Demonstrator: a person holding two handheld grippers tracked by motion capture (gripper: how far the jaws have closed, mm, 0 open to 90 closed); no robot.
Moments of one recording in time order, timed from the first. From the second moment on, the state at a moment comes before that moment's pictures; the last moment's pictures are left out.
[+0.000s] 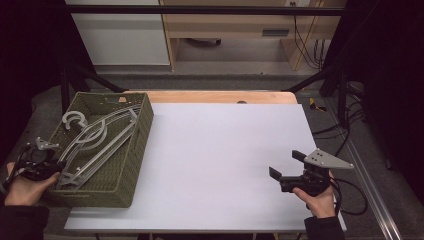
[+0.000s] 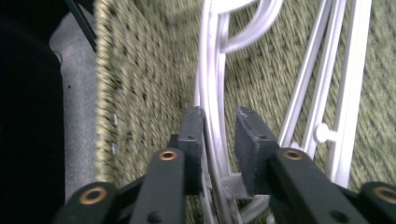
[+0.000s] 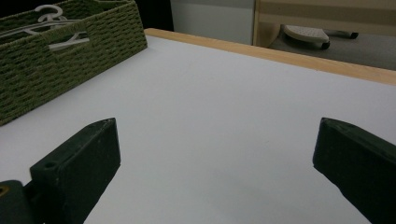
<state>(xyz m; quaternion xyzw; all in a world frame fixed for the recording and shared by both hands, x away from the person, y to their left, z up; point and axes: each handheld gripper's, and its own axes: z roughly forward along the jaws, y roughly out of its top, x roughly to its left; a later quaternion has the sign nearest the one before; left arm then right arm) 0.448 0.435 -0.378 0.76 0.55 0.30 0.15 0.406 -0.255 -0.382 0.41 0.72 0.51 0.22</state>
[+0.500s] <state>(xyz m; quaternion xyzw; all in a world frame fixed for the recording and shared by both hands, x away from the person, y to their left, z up) 0.444 0.432 -0.381 0.77 0.53 0.31 0.13 0.407 -0.253 -0.383 0.41 0.72 0.51 0.22</state>
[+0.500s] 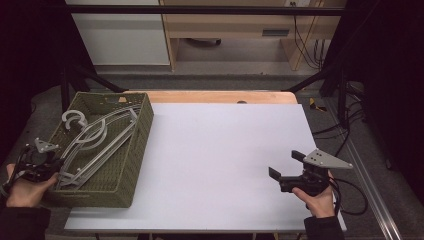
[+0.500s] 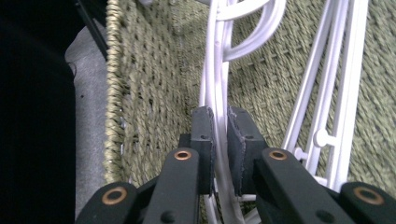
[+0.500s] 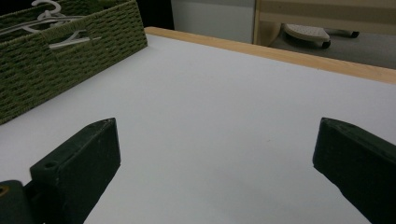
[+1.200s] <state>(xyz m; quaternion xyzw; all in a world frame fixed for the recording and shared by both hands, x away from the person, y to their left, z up) 0.407 0.355 -0.339 0.73 0.44 0.29 0.43 0.403 -0.256 -0.379 0.41 0.72 0.52 0.23</state>
